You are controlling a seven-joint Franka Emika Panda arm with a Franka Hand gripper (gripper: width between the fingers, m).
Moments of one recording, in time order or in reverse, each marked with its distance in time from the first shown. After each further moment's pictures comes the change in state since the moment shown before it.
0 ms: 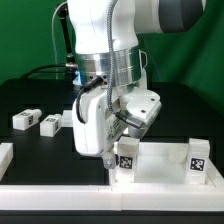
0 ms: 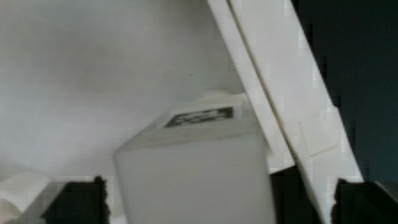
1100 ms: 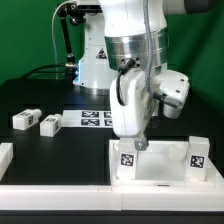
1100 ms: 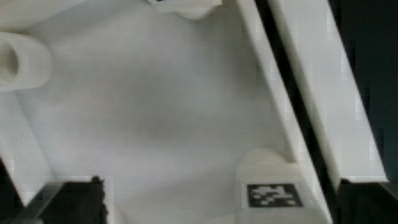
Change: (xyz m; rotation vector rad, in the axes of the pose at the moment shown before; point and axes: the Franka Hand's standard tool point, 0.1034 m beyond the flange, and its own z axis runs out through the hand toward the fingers) arm -0.040 0.044 -0.014 -0.072 -0.006 -0.098
